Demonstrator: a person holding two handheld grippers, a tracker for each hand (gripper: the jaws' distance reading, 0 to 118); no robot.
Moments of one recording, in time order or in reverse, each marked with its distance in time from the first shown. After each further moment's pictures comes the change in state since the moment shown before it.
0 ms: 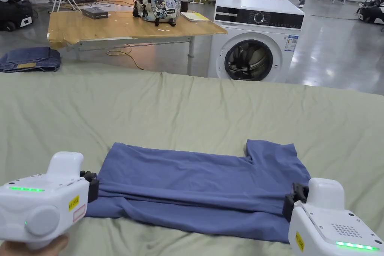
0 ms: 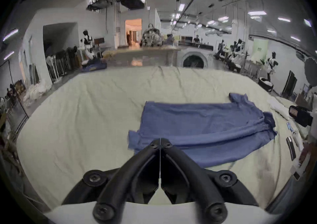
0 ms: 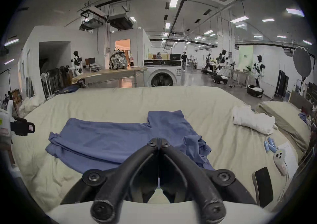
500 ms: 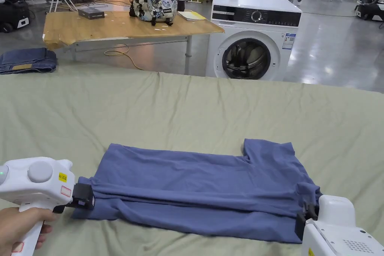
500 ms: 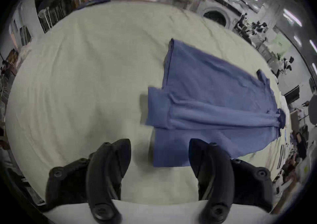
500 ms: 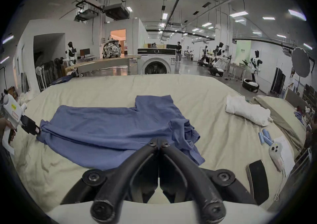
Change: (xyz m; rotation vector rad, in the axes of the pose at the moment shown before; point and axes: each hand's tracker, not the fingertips) left arm -0.040 0.008 -0.097 -0.524 -0.014 0.155; right arm 0.034 -0.025 -0.006 -0.092 -0.051 0.009
